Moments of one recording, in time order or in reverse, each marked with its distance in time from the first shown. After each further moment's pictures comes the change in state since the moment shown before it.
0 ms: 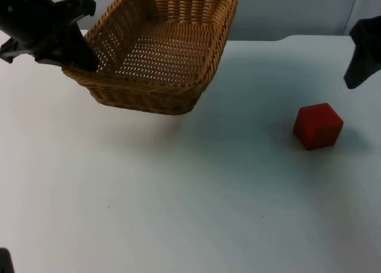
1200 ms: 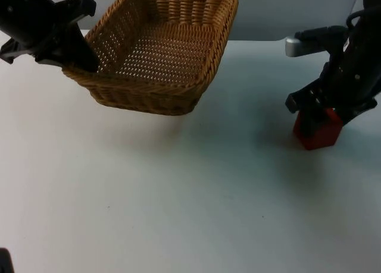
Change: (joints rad) right arm 0.110 0.346 -0.107 -0.169 -0.162 0.080; left arm 0.000 0.000 0.000 0.000 0.007 0.000
